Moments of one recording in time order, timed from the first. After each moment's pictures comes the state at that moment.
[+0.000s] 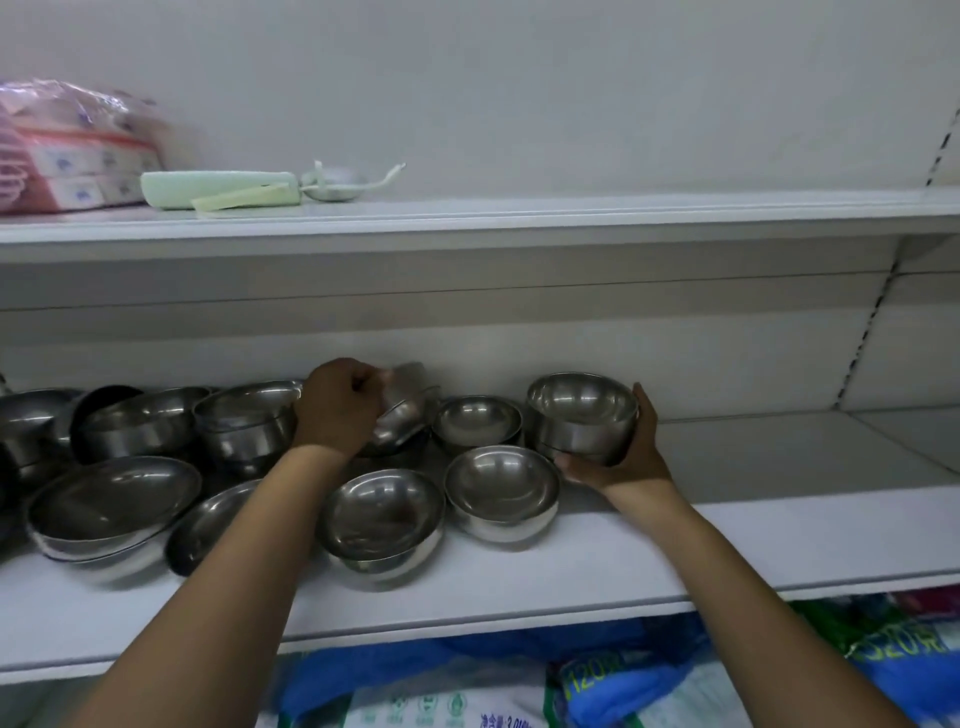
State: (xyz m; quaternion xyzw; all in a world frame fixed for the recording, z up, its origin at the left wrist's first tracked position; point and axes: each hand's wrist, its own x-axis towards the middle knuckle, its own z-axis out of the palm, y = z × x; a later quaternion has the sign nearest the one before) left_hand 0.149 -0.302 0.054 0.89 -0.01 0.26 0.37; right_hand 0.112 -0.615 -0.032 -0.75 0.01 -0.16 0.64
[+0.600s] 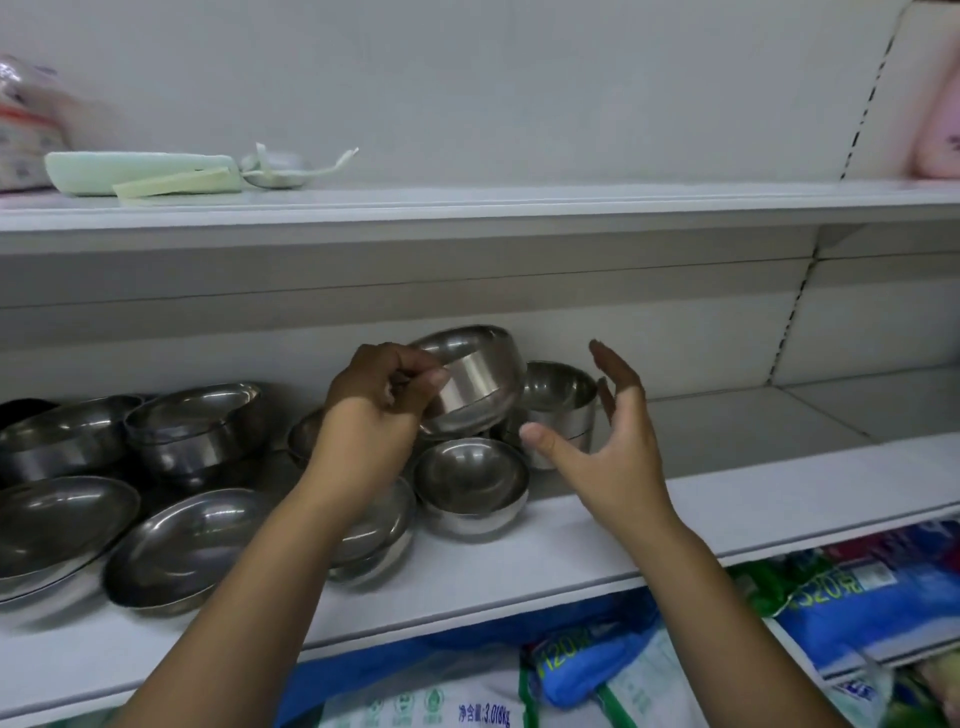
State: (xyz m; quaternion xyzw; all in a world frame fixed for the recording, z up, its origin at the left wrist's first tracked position) left_hand 0.082 -0.359 0.071 0.79 -0.19 0.24 0.53; right_hand 0.041 -0.576 0.018 -0.77 -0.05 -0.32 0.55
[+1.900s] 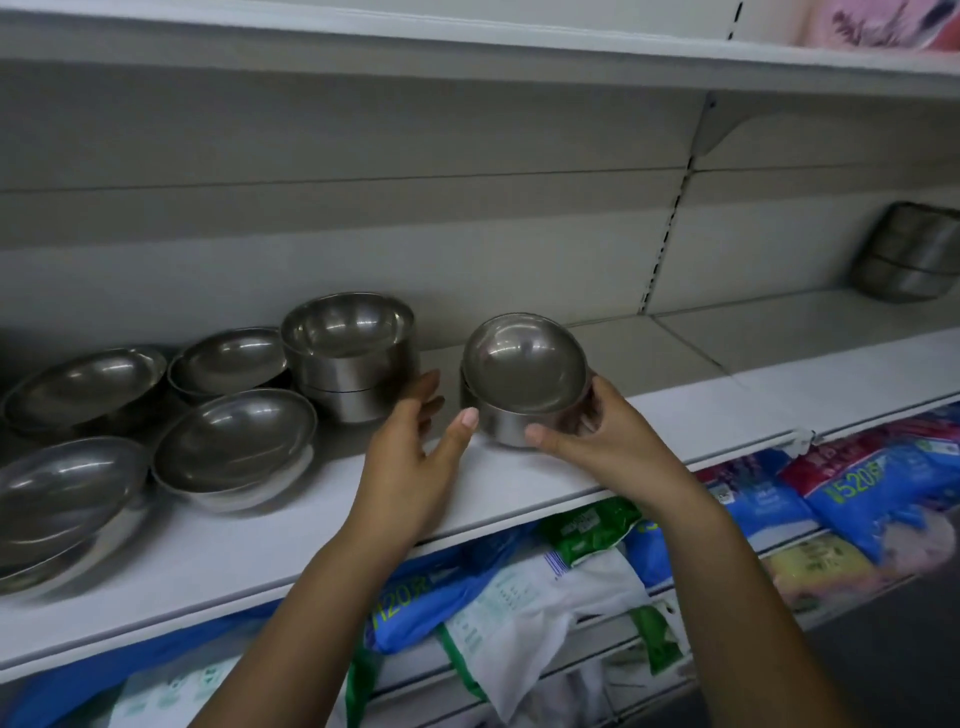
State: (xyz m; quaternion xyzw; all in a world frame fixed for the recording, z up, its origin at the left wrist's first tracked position) left_hand 0.061 -0.566 -0.042 0.78 -0.16 0.02 0.60; right_hand 0.015 -0.784 -0.031 -0.80 0.06 -0.08 0.59
